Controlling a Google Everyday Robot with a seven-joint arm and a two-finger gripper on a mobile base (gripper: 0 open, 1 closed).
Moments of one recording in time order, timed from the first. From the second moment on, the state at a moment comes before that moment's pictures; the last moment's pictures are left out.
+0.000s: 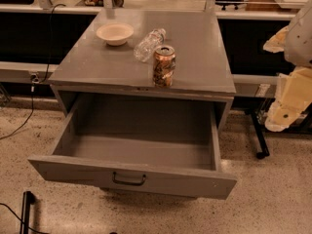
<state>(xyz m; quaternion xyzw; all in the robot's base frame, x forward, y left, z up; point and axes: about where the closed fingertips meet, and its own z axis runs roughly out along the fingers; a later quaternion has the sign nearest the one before) 0.438 -0.215 0.983 -0.60 0.78 -0.04 0.17</state>
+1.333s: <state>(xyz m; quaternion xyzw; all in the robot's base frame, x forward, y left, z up) 0.423 -0.123 0.890 -0.62 0.76 0.05 0.19</state>
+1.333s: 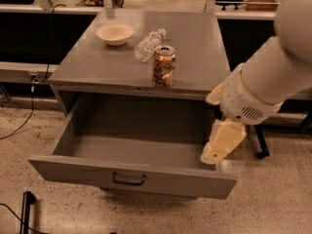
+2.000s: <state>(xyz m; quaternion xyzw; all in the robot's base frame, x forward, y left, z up) 0.419 -0.082 0.815 -0.61 0.76 0.08 0.20</state>
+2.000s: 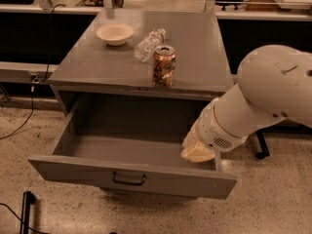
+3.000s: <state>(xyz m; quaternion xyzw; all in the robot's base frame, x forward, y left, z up) 0.385 -0.069 0.724 -0.55 0.81 0.11 0.19</state>
